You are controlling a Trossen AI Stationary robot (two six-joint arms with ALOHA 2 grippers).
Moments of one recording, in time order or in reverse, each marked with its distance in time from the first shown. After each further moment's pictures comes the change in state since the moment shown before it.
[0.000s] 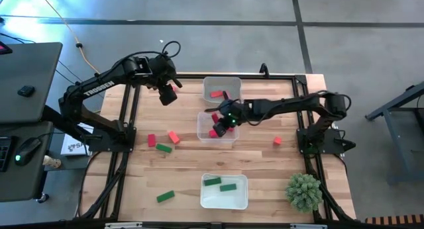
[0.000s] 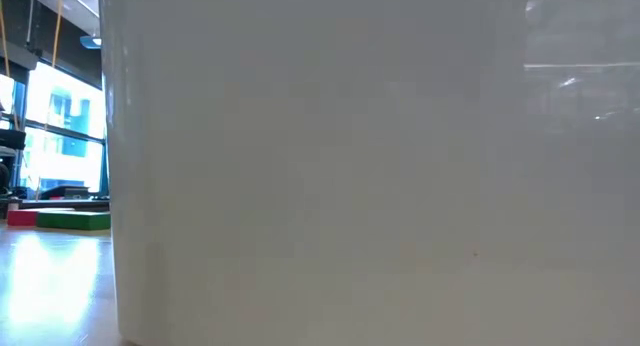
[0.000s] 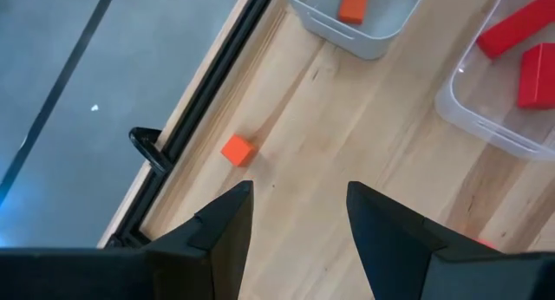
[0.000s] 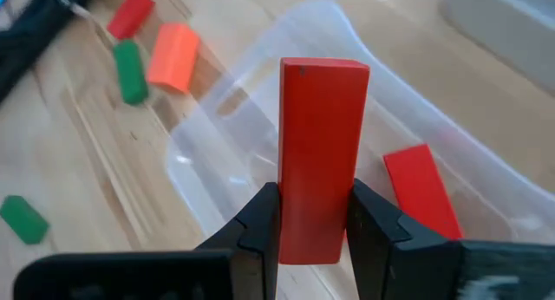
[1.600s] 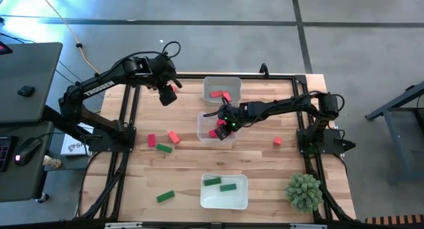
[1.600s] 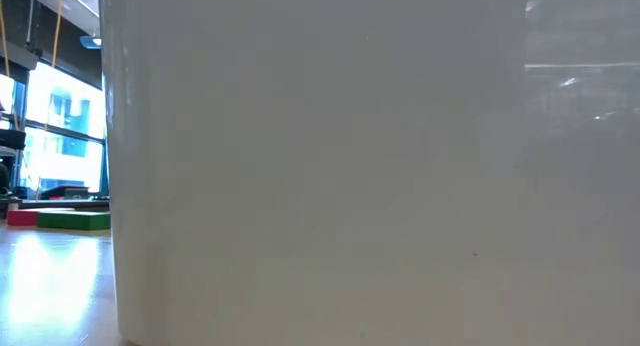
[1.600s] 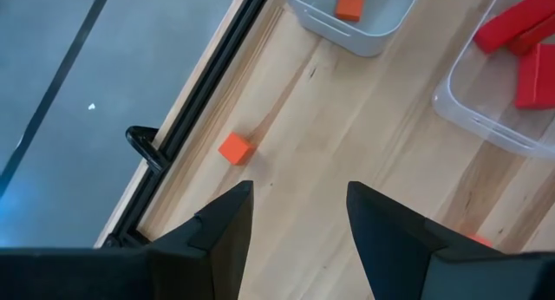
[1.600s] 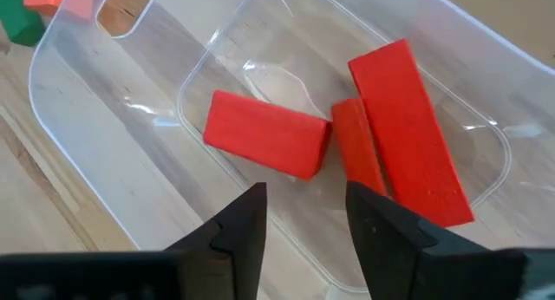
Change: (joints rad) left arm 0.000 0.001 0.000 -0.005 0.008 0.000; right arm -0.004 0.080 -0.001 -0.113 -0.050 0.081
